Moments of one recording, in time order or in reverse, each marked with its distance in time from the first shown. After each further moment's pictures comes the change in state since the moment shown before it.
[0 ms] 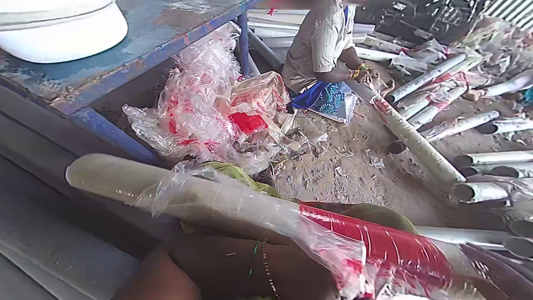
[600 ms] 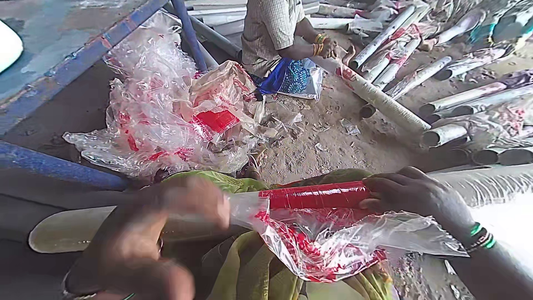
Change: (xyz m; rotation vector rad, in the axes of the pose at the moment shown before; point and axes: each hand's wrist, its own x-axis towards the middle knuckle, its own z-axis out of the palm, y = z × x) left_hand -0.063 -0.022 -0.127 -0.035 0.150 0.010; right_hand 0.068 -0.051 0.027 0.034 0.132 -0.316
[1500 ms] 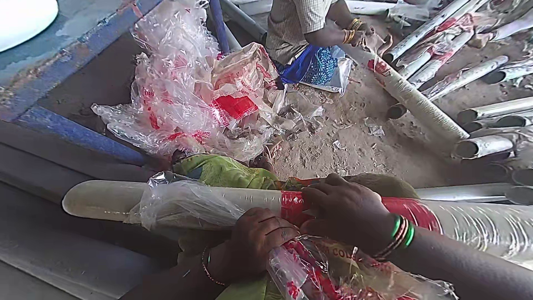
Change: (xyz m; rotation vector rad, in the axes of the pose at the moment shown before) left_hand -0.031 -0.042 0.133 0.586 0.236 0.137; right_hand 0.084 -0.123 0.035 0.118 -0.399 -0.175
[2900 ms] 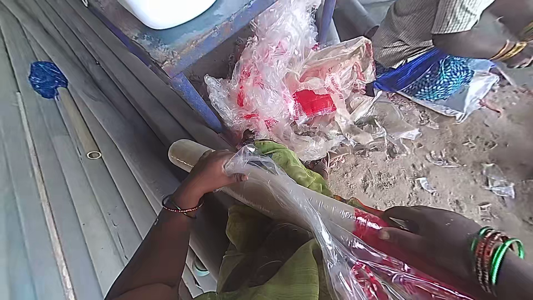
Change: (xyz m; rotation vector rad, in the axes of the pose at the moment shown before) left_hand -0.086 -0.098 -0.167 0.353 -0.429 -1.188; right_hand 0.072 0.034 -0.025 0.139 -0.700 0.217
